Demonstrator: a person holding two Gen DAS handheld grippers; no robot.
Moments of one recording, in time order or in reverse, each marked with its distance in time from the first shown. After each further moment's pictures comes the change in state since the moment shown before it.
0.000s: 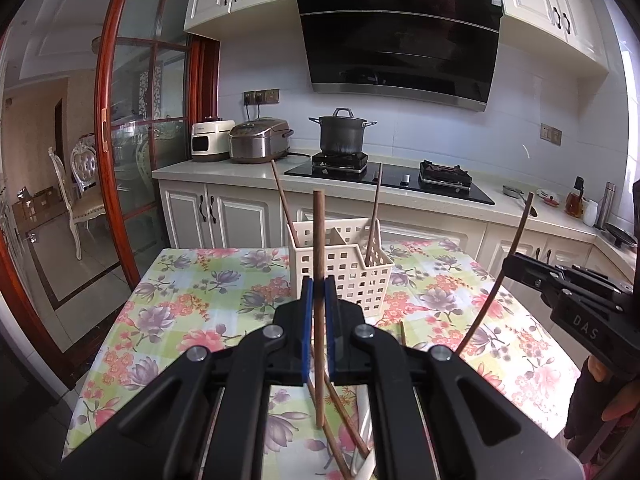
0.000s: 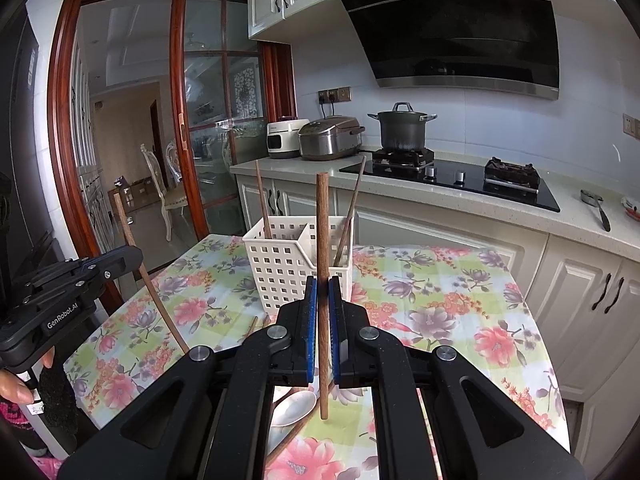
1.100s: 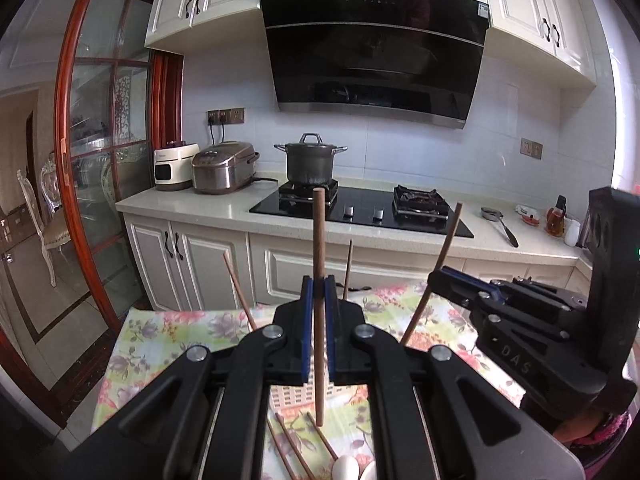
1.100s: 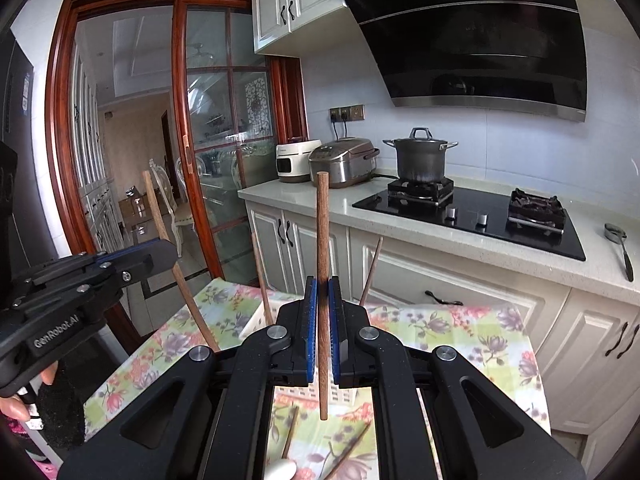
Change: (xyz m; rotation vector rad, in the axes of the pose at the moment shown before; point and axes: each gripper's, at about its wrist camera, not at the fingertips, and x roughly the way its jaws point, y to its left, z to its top) left arm 0.052 -0.014 0.132 0.036 -0.020 -0.109; right arm 0.062 -0.012 0.118 0.001 -0.031 0.054
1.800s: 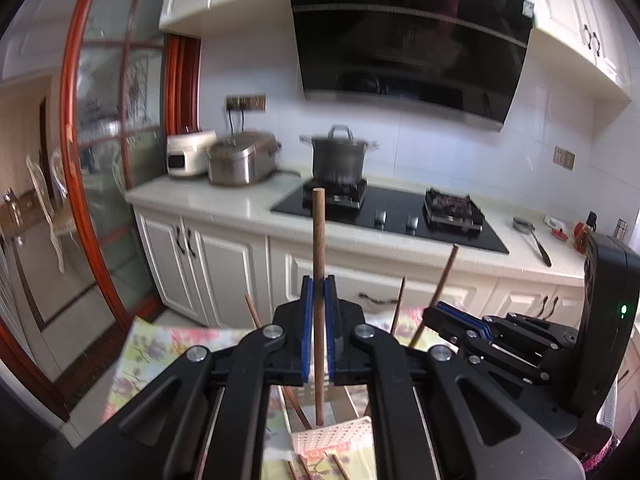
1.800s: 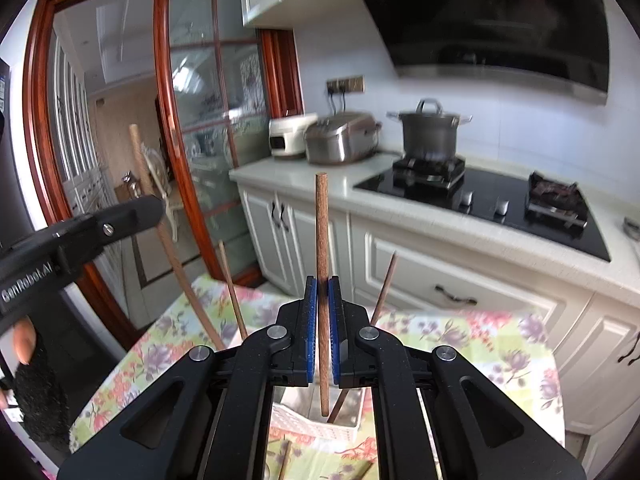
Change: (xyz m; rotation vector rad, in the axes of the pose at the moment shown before) left arm 0.094 0.038 0.050 -0.055 0.075 0.059; right arm 0.106 -0.011 0.026 0.020 0.127 0.006
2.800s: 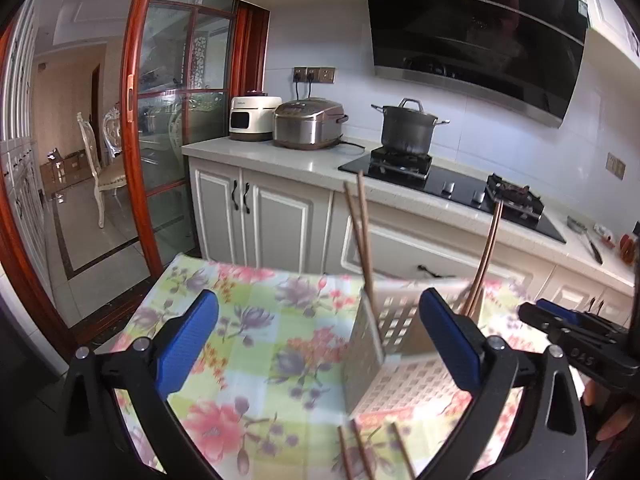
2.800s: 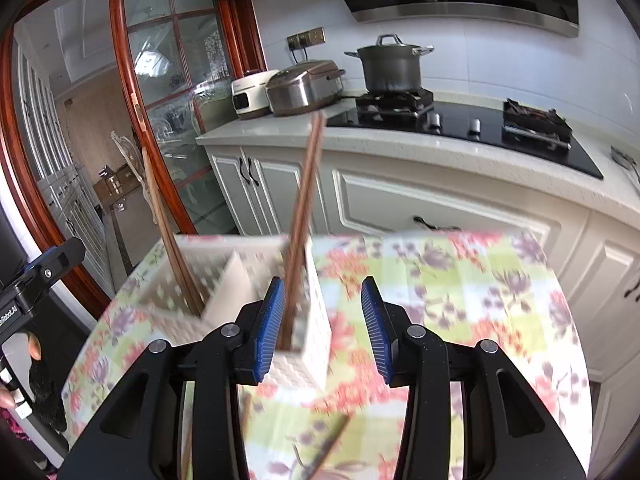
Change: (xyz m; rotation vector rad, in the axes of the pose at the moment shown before) left arm 0.011 0.060 -0.122 -0.116 0.019 0.203; right arm 0.025 -0.046 -0.091 0.112 0.115 -0.064
